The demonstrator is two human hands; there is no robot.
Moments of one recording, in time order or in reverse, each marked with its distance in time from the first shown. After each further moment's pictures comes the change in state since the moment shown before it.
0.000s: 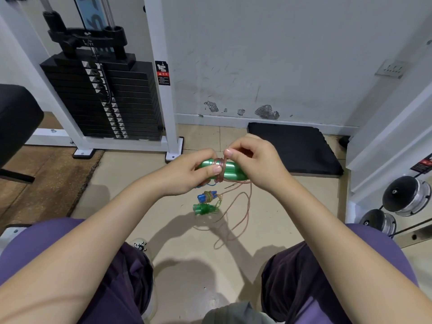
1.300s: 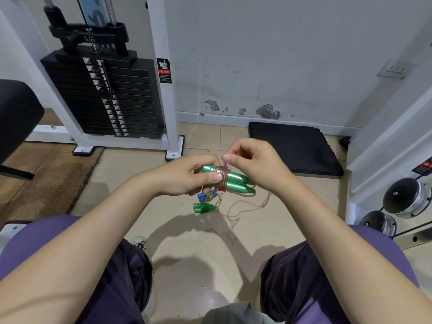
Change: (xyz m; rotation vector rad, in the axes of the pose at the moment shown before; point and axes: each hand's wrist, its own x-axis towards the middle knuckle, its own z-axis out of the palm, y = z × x) left_hand -0.007 0.007 -0.007 -0.090 -0.168 -0.017; right_hand 0.001 0.000 0.002 0.092 -0.113 0.077
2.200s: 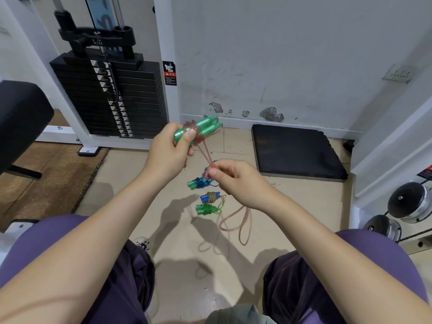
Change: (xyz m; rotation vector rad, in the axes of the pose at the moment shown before) left_hand 0.011 -0.020 -0.015 -0.006 0.890 -0.011; right_hand -0.012 -0.005 0.036 0.049 -0.206 0.043
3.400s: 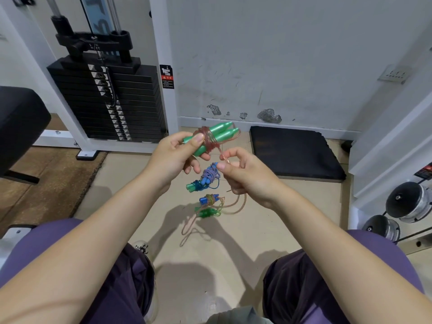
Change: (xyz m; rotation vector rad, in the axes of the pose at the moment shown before) left_hand -0.005 0.014 0.005 -0.418 -0.282 -0.163; right_hand 0.008 0.015 -0.019 0.554 -0.048 0.106
